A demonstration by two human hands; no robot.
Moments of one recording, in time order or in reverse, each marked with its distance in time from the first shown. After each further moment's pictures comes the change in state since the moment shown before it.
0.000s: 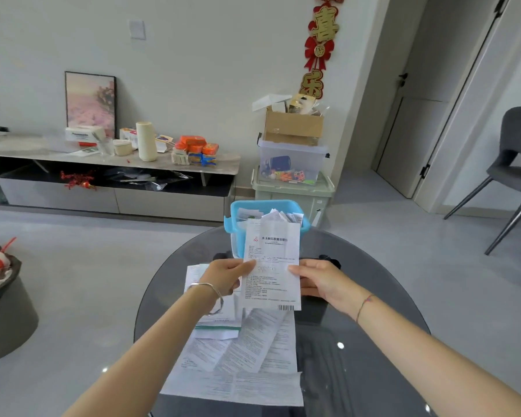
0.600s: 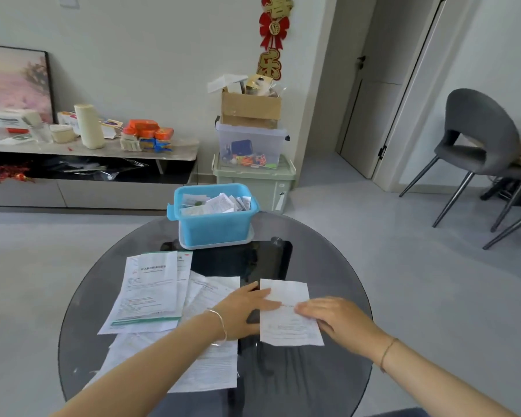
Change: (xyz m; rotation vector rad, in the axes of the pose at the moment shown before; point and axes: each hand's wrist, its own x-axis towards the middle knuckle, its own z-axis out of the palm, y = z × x) left_hand 0.003 -0.046 0.132 0.987 -0.482 0.575; right_hand -0.073 0.117 -0.135 -1.309 0.069 -0.606
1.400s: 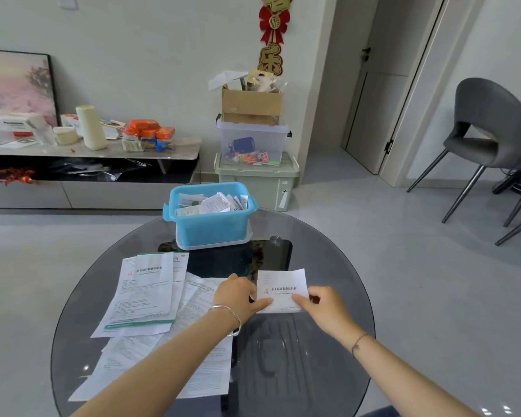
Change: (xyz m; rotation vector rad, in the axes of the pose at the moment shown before) left_hand 0.031 0.009 -0.003 0.057 0.168 -0.451; right_hand 0.037 -0.014 0.012 0.667 0.131 0.632
